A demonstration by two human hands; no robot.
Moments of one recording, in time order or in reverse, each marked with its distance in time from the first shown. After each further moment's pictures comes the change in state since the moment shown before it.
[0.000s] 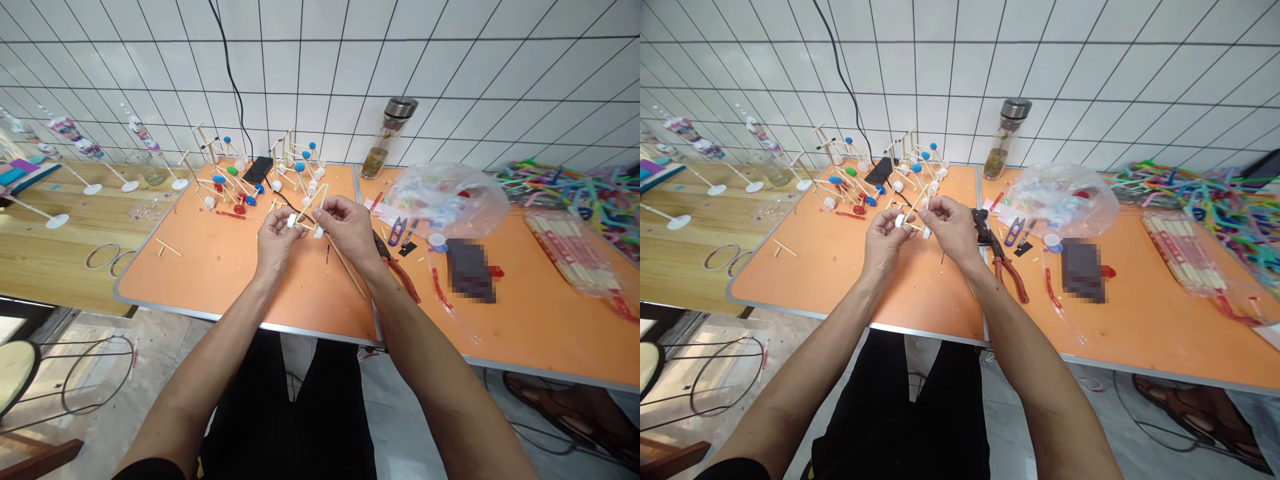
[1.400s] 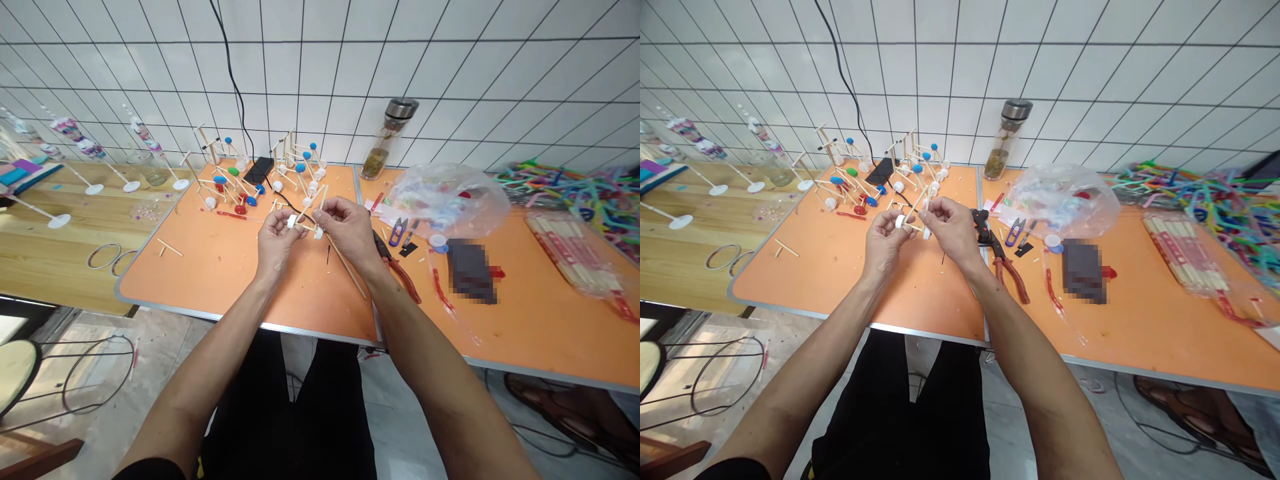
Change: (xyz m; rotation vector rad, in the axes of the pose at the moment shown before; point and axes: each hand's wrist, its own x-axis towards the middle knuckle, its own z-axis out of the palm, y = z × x) left_hand 0.000 -0.003 -0.003 0.029 0.003 0.011; right_hand -0.001 -0.003 0.002 -0.005 0.002 -0.006
